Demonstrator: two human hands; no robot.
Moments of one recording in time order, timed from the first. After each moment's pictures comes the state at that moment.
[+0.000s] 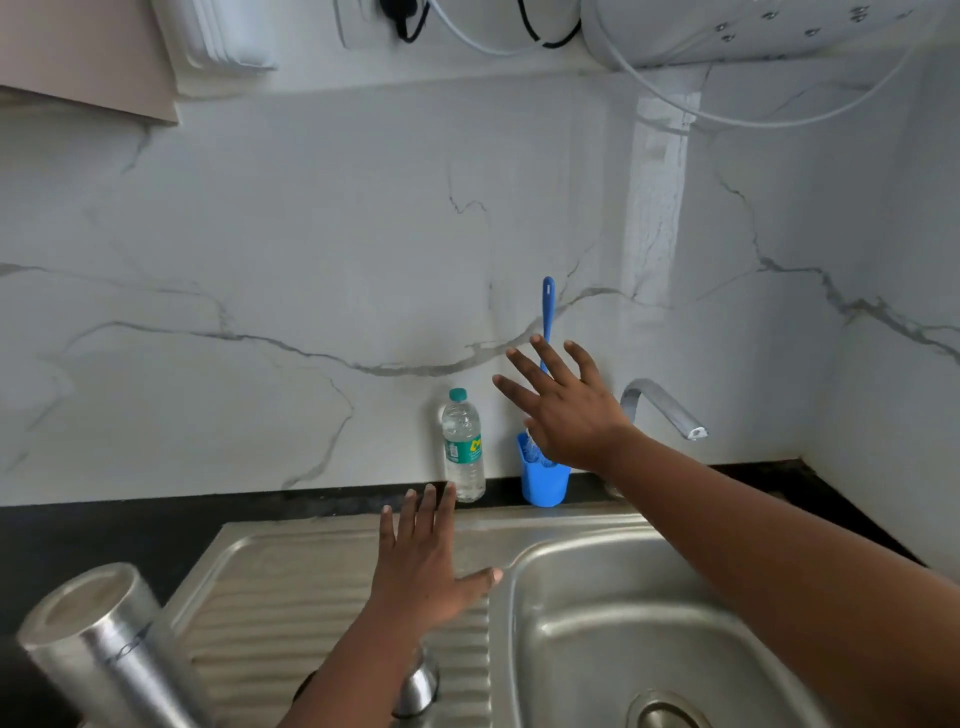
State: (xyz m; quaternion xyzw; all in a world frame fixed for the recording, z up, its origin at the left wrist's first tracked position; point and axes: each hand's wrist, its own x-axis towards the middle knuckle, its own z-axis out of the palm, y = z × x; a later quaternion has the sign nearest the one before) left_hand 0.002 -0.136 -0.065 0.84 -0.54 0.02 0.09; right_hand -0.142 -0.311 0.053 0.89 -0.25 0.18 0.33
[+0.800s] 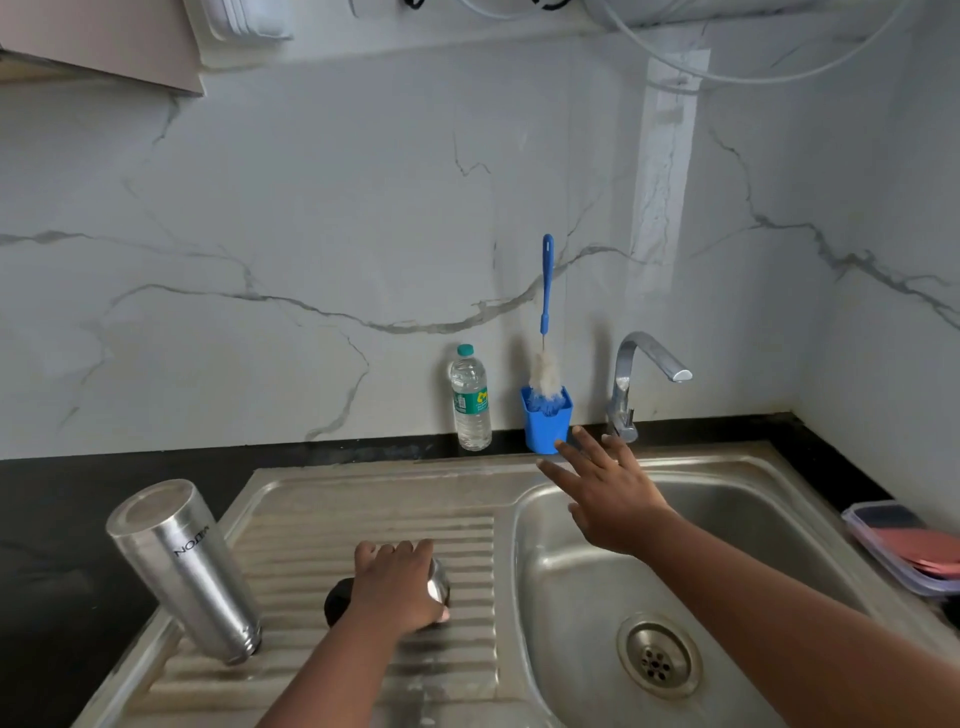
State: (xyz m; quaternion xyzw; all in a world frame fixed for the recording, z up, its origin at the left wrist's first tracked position) left_hand -0.009 -0.059 -0.100 0.85 -0.51 -0.05 -0.09; right_hand -0.222 -0.240 -0.056 0.94 -0.29 0.05 0.18
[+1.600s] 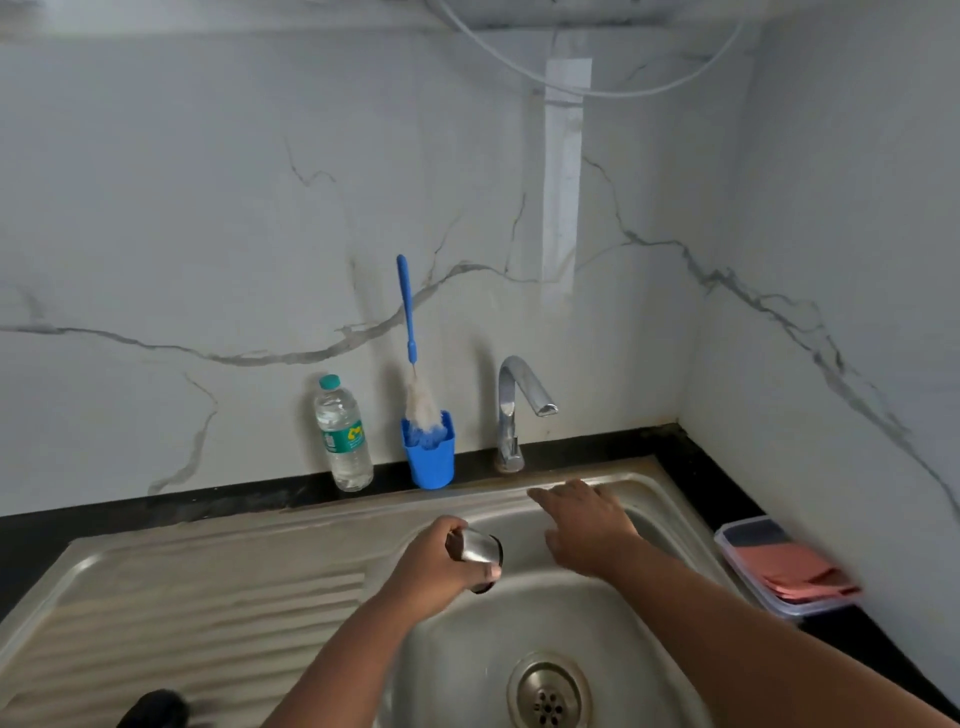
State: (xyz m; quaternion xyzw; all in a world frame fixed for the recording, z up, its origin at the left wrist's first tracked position) left_hand -0.128 -0.217 -0.087 0.75 -0.46 -0.33 0.33; right_hand -0.308 -0.335 -0.071 0.91 -0.42 -0.02 -0.01
